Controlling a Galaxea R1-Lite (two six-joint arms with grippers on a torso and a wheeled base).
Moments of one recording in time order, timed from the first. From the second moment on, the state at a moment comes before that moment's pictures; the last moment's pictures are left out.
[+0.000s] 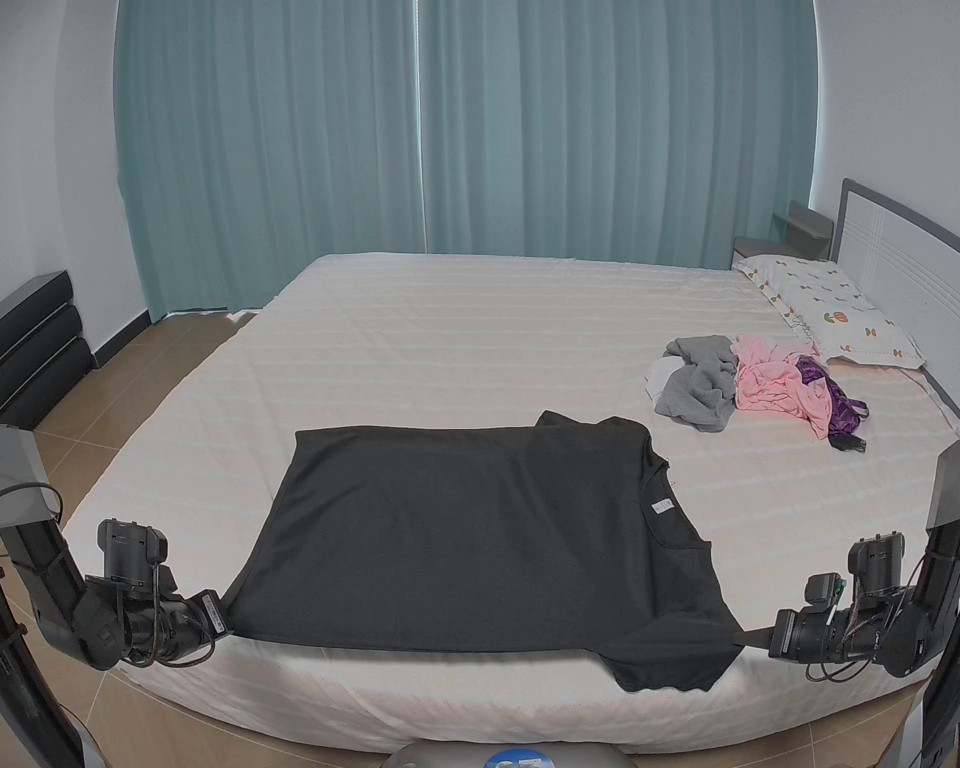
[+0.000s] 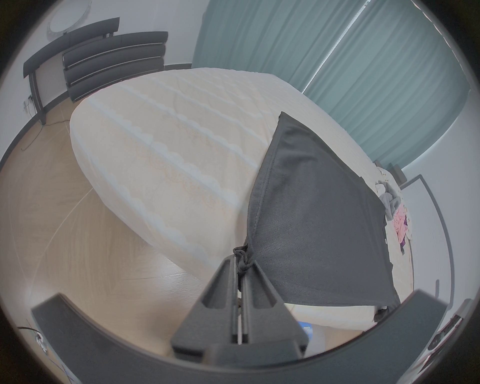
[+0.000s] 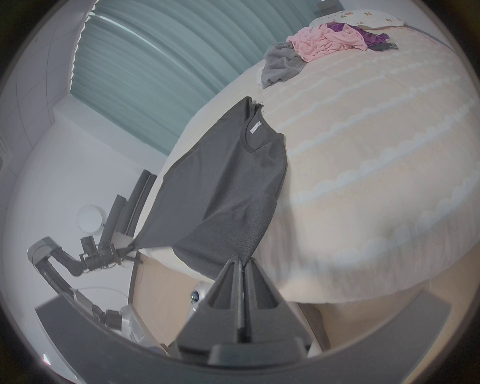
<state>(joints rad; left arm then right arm) 0.06 1.98 -0.22 -0.84 -0.10 -0.52 -0.02 2.10 -0.02 -1.23 0.54 0.38</state>
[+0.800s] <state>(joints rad) 0.08 1.91 -0.07 -0.83 -0.08 -0.25 -0.07 1.88 -0.02 -0.77 0.58 0.12</state>
